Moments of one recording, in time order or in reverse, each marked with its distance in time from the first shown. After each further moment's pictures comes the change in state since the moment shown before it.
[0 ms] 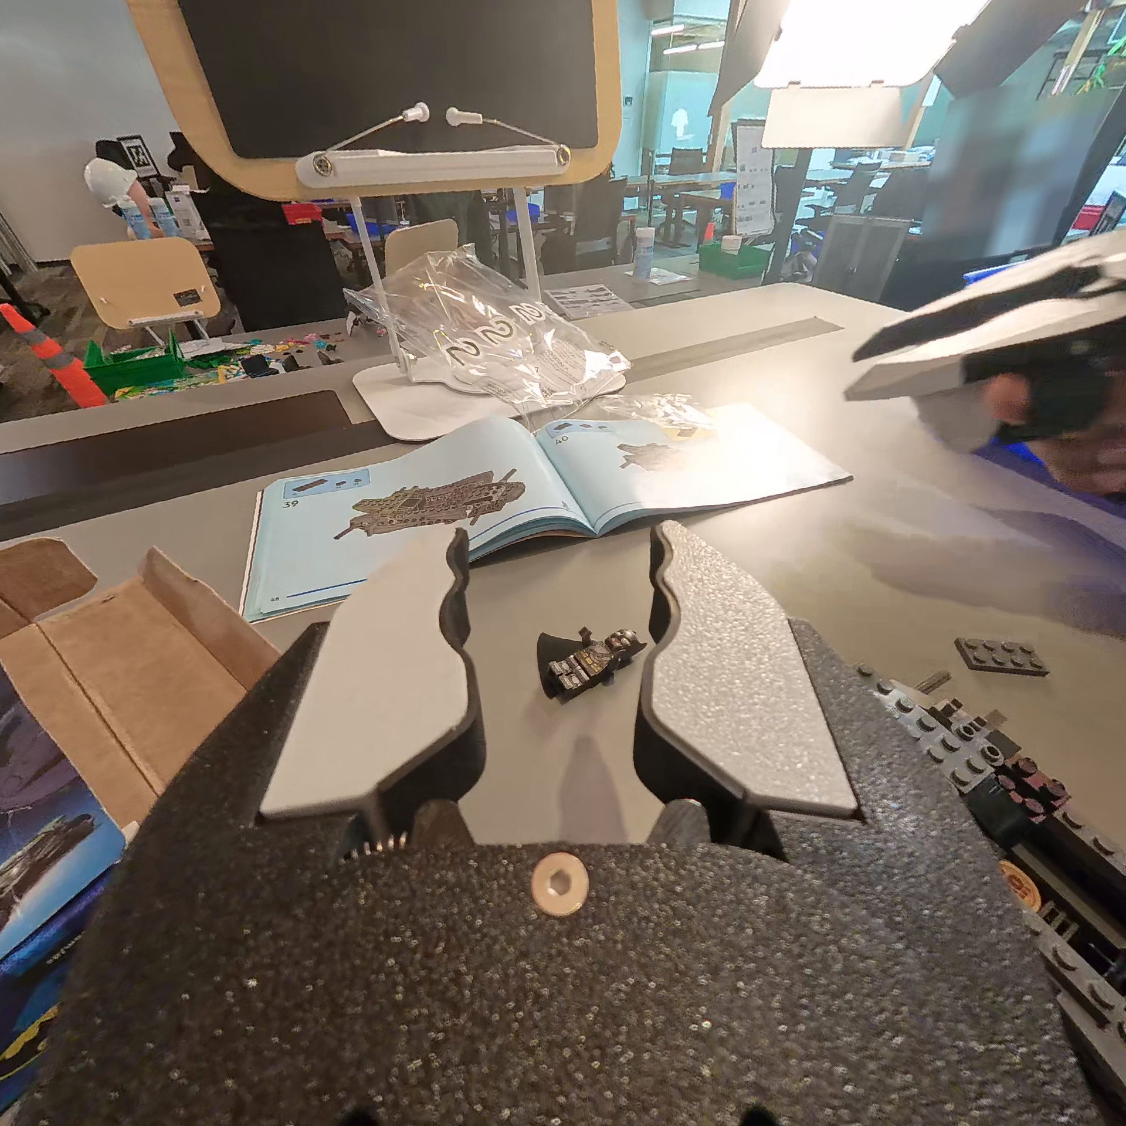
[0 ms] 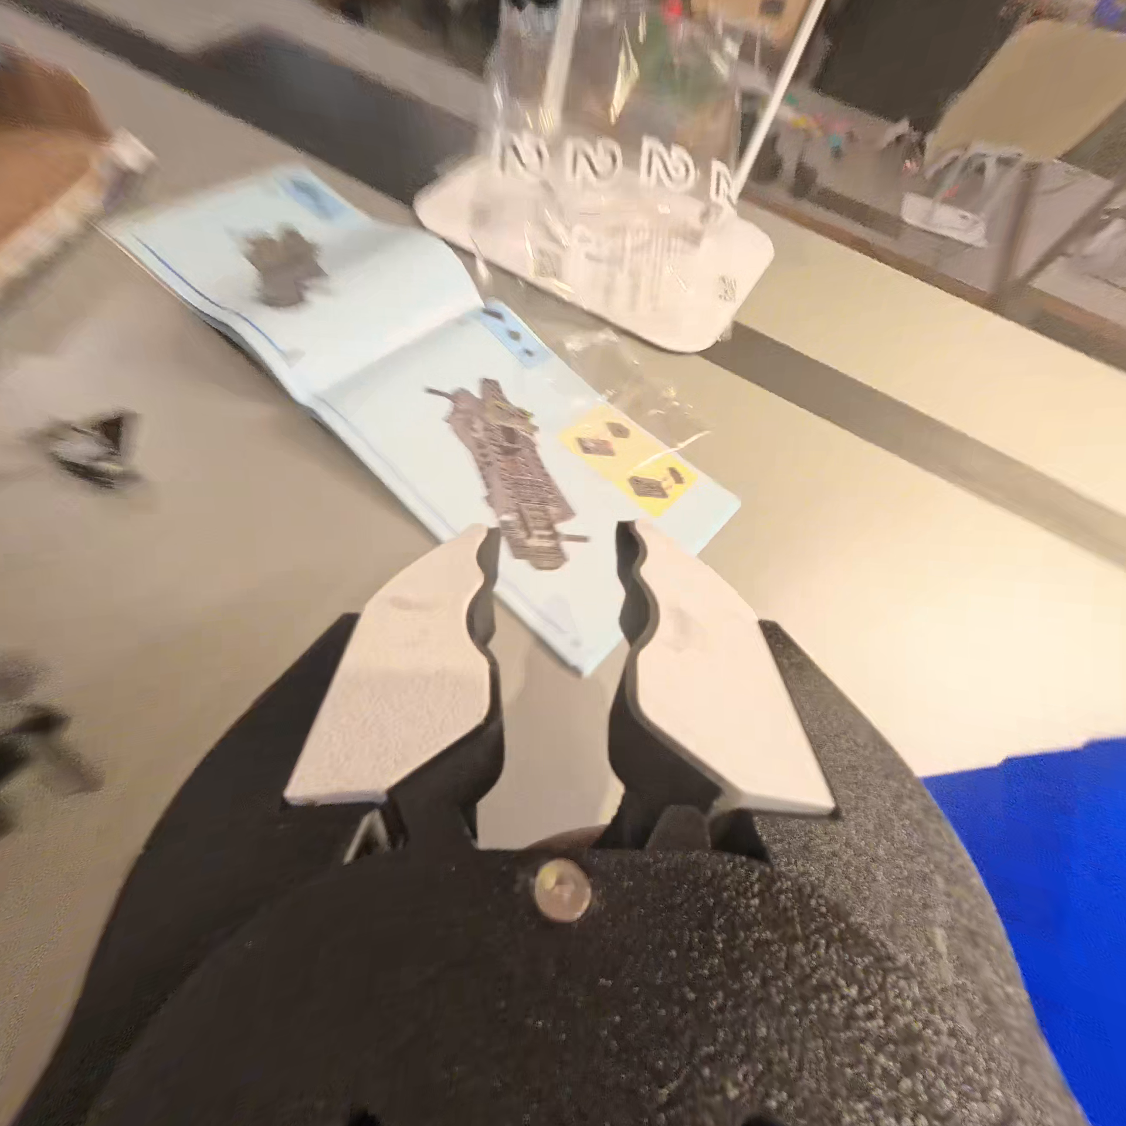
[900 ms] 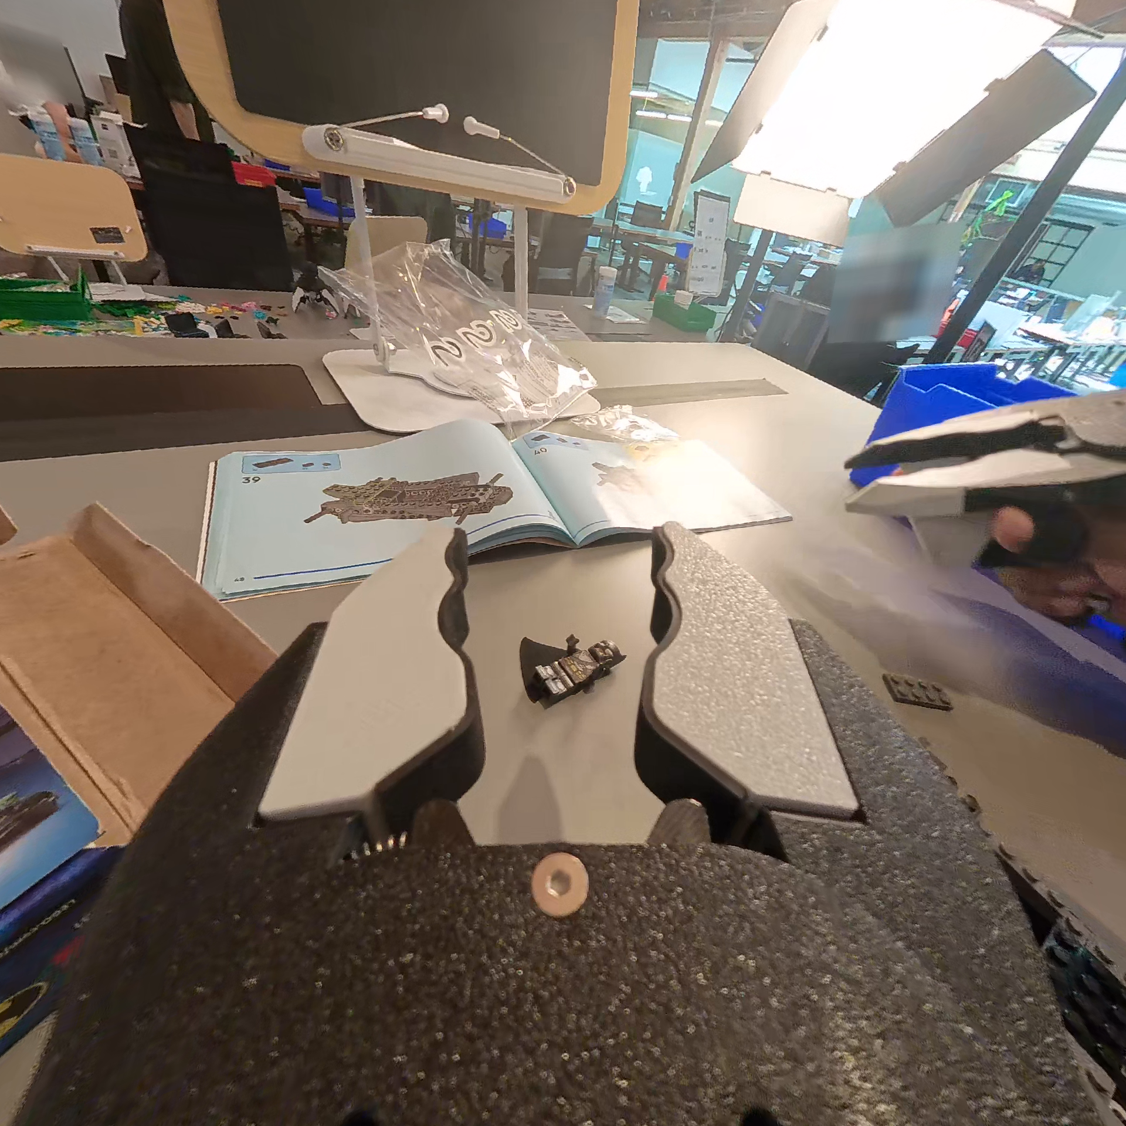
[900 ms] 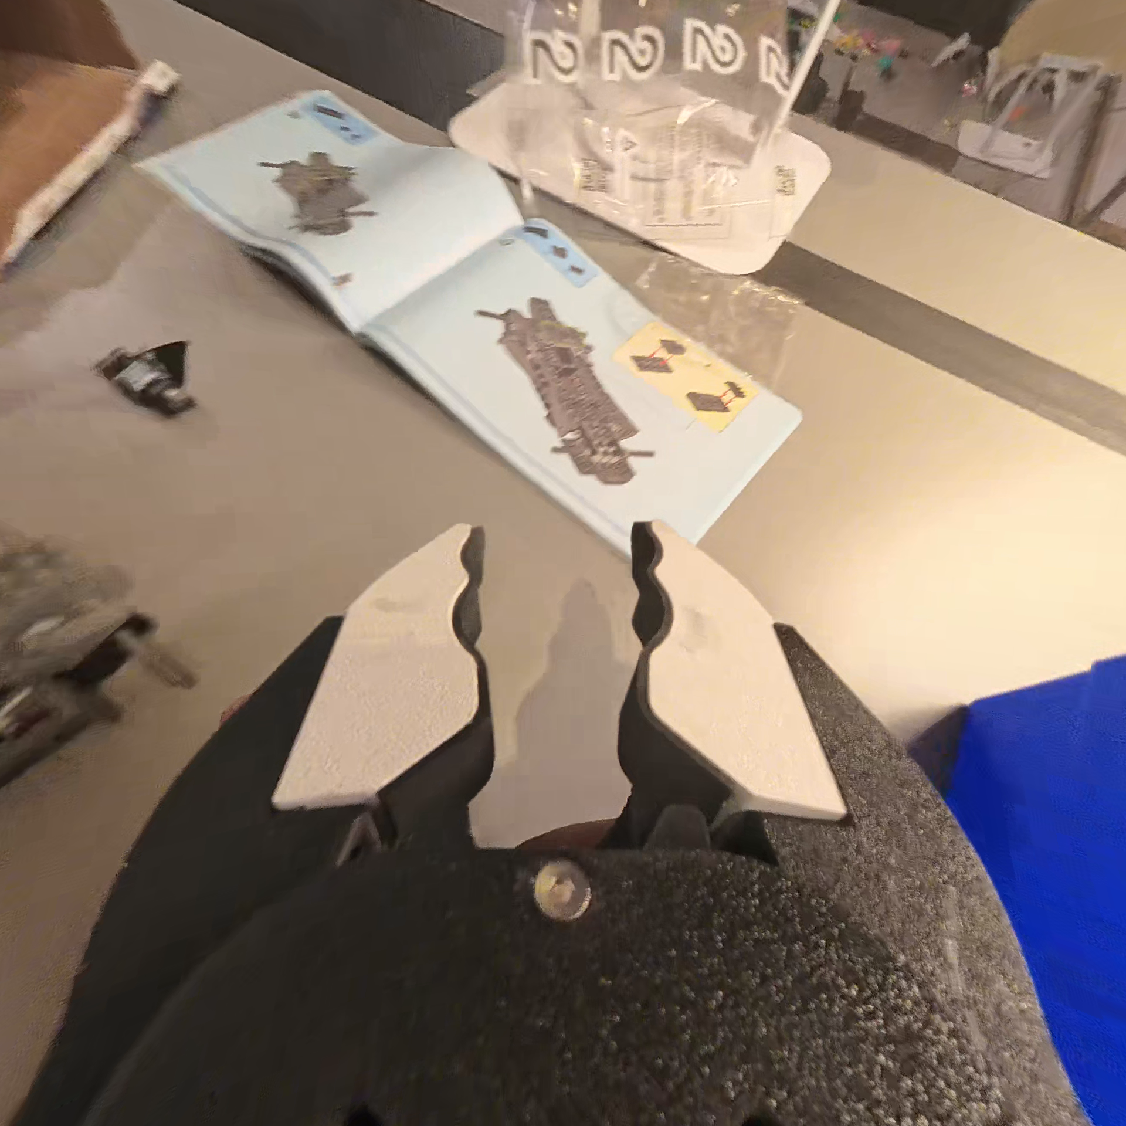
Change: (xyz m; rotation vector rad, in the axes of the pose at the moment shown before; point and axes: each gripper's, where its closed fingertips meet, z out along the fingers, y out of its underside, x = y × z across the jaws) left arm -0.010 -0.003 -0.004 0.039 0.074 -0.180; right arm -0.026 0.027 -0.022 -0.029 -0.053 0.044
